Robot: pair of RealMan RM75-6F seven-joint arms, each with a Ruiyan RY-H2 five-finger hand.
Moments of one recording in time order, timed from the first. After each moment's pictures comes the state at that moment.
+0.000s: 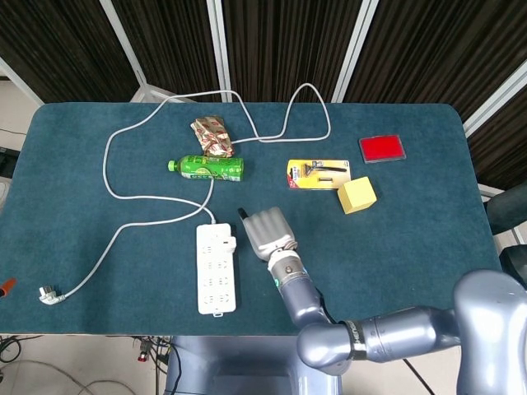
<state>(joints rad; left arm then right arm) -0.02 -1.08 -0.12 -1.58 1.35 1.53 -0.05 1.27 -1.51 0.46 -1.99 -0.01 1.28 -1.22</state>
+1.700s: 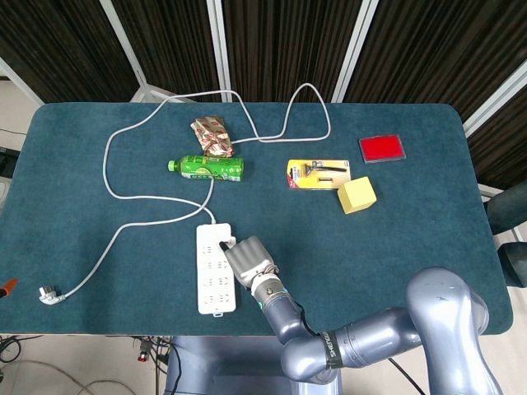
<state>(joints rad) -0.02 -1.09 -0.12 -1.58 1.35 1.53 -0.04 1.41 -1.63 0.30 -1.90 -0.01 1.19 -1.09</state>
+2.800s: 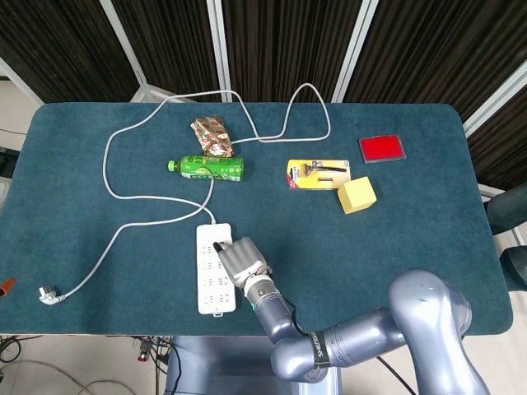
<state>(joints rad) -0.02 -1.08 -0.12 -1.58 1.35 1.53 -0.05 1.46 -1.68 0.28 -1.84 0.02 1.18 -1.10</state>
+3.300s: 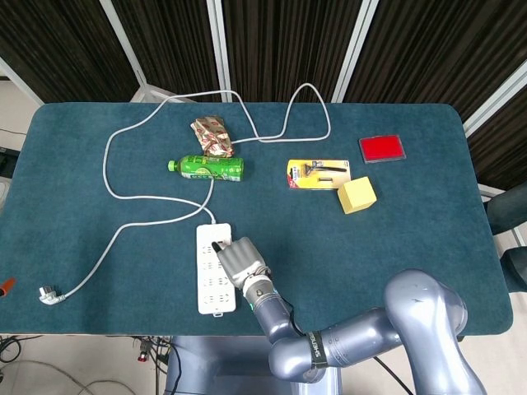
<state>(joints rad) -0.02 -1.08 -0.12 -1.58 1.35 1.53 -0.05 1.47 -1.69 0.27 -1.83 0.03 1.18 -1.11</state>
